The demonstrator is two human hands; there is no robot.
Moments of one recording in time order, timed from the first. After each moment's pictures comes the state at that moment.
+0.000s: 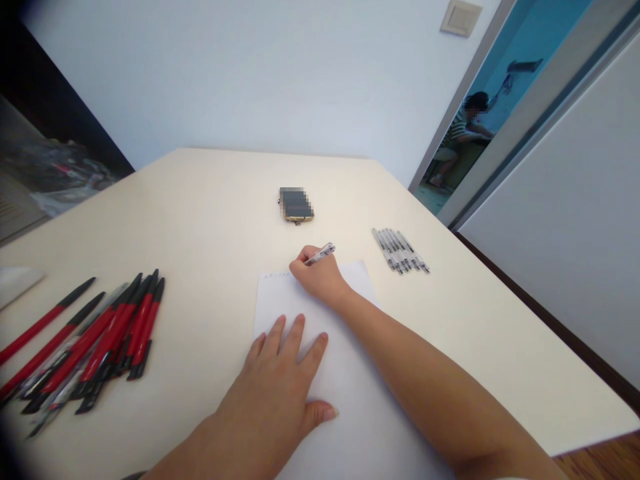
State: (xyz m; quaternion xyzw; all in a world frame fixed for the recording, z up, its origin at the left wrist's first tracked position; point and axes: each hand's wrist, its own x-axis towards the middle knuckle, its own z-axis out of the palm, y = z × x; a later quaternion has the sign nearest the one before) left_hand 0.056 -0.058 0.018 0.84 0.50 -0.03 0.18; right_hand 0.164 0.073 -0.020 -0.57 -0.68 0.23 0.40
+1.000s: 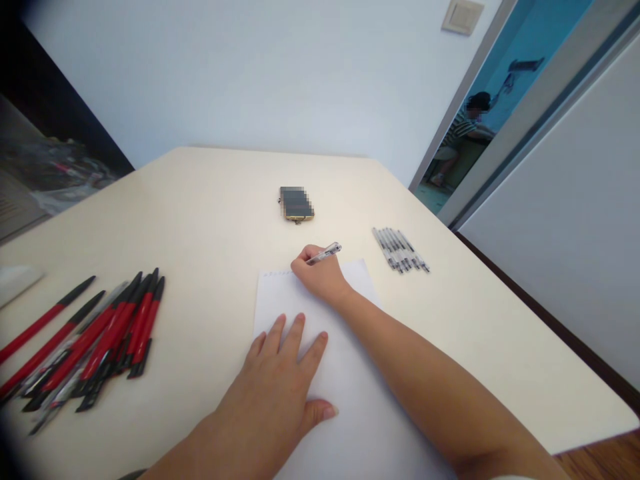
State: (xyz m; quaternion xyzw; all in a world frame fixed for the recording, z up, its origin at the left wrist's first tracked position) left_hand 0.054 -0.061 0.017 0.84 0.50 -0.03 0.18; right_hand 0.164 0.070 -0.019 -0.56 -0.66 0.25 0.44
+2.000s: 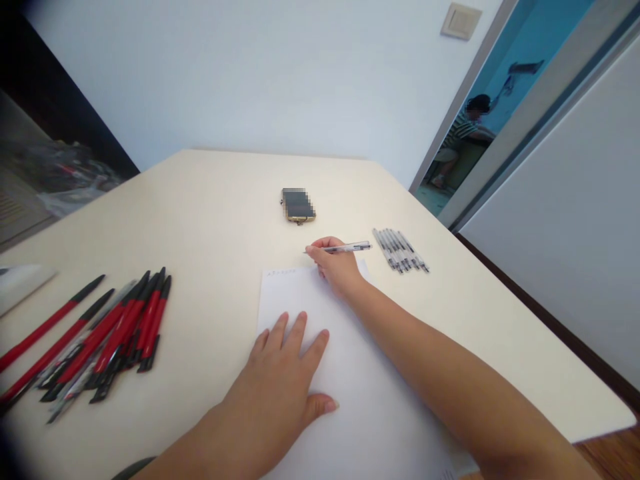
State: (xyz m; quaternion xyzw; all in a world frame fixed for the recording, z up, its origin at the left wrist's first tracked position) left_hand 0.053 -0.061 0.018 0.85 0.50 -0.02 0.18; right_hand 0.180 0.068 -0.011 -0.51 -0.48 0.48 0.54
